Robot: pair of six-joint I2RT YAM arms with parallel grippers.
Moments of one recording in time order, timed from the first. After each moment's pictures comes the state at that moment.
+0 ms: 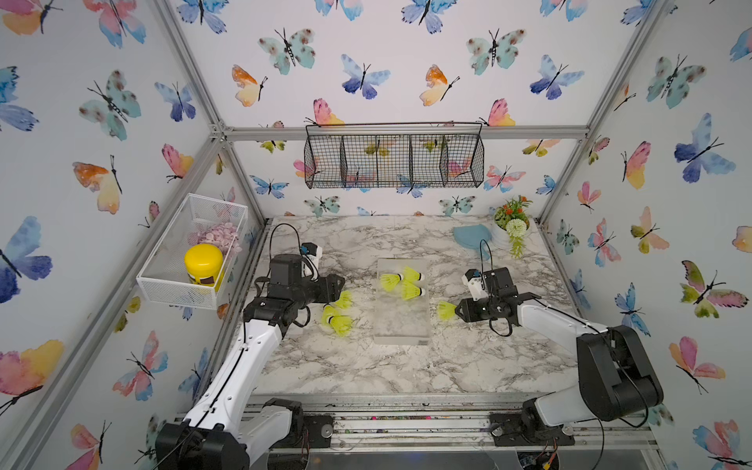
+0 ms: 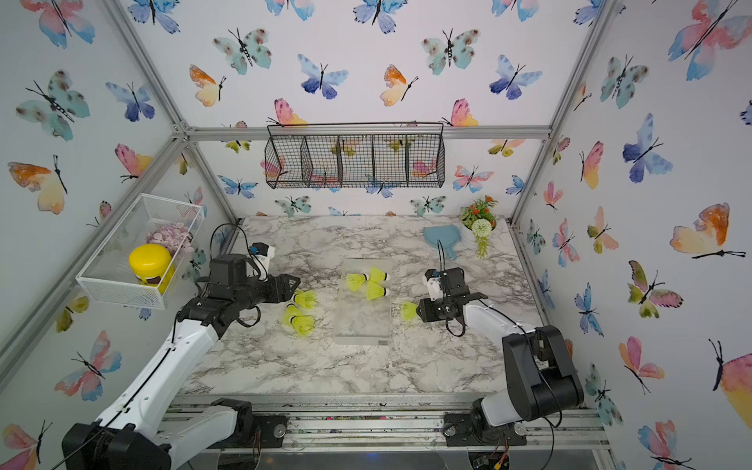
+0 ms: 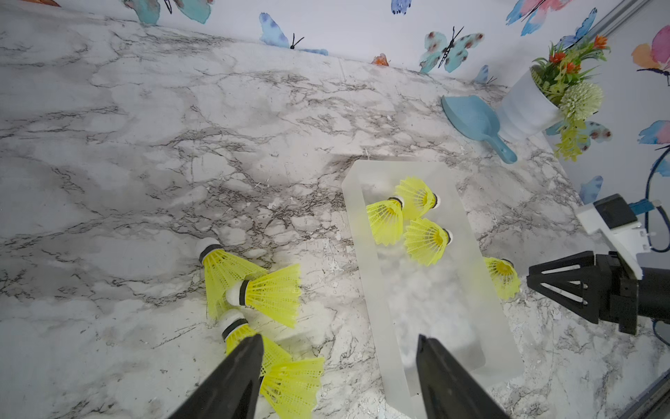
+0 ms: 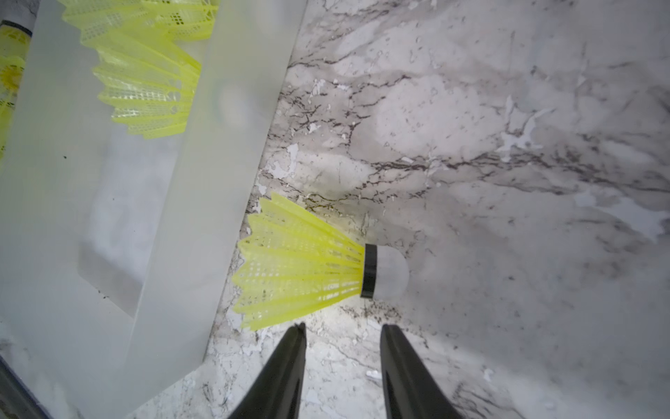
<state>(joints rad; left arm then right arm) -0.17 1.07 0.90 -0.48 0.30 -0.19 0.31 1.46 0.75 -0.31 -0.29 0.05</state>
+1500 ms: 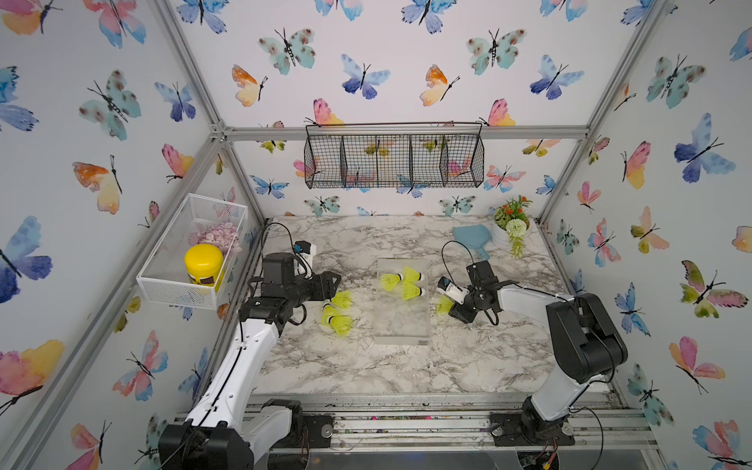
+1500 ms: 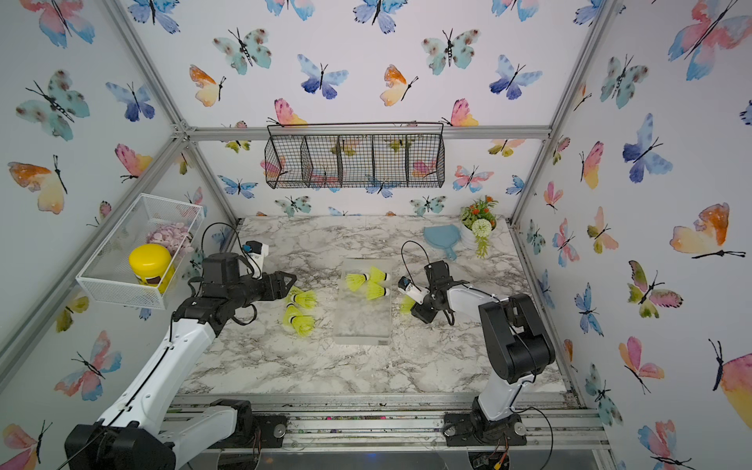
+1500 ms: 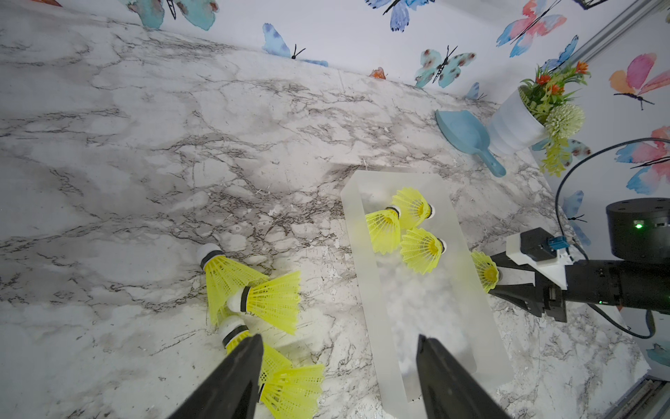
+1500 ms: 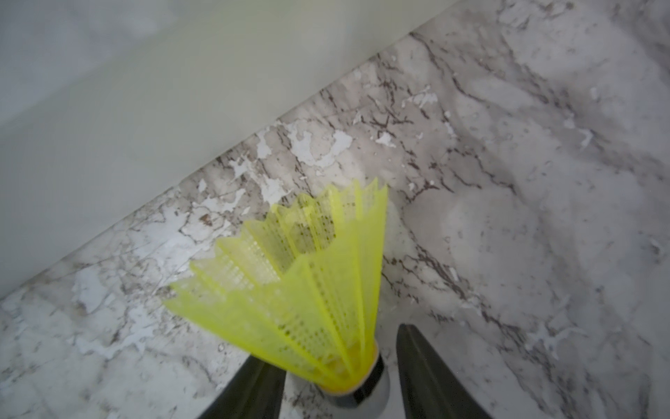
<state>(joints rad) -0.10 1.08 0.90 -0.45 0.38 -0.19 0.35 1.73 0.92 -0.34 -0.22 -0.66</state>
